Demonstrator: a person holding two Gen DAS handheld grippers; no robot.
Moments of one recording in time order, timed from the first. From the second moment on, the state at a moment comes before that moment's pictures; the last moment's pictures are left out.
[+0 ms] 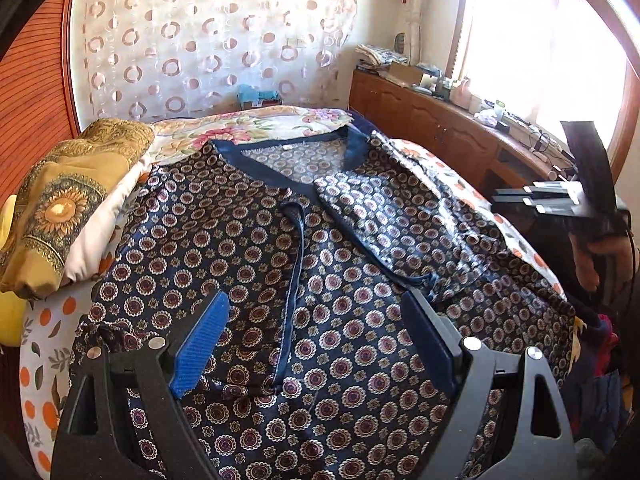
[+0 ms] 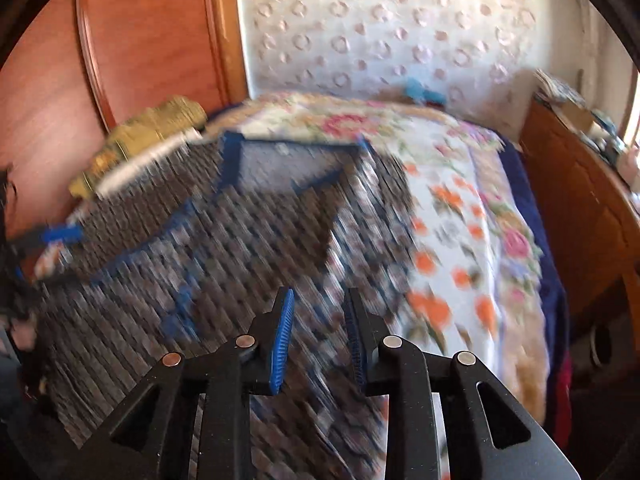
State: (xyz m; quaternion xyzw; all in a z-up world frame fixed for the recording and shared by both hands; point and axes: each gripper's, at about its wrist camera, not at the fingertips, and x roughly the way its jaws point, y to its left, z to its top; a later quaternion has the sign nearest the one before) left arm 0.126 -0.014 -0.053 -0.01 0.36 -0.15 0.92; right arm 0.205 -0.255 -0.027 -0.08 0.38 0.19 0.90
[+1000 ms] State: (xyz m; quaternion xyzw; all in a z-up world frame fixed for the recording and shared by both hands) left arm 0.158 0.027 -0.072 0.00 0.38 -0.11 0.92; right arm 0.298 -0.321 -0.075 0.00 0.41 0.08 0.91
